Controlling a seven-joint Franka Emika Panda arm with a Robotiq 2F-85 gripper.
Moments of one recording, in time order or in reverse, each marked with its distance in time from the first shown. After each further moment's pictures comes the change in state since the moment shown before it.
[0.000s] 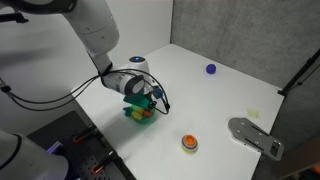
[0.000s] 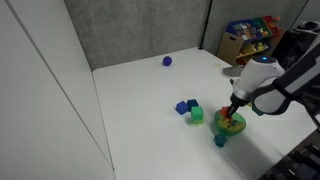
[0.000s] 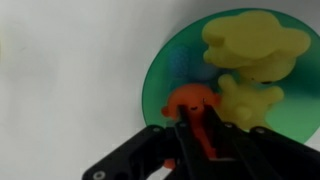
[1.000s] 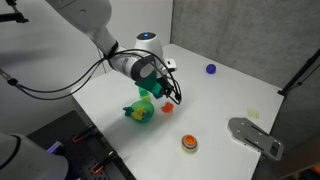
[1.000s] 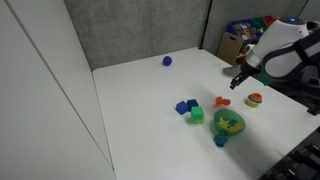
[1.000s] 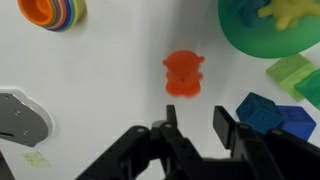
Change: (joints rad) arm -0.076 -0.223 -0.034 0.024 0.056 -0.044 0.032
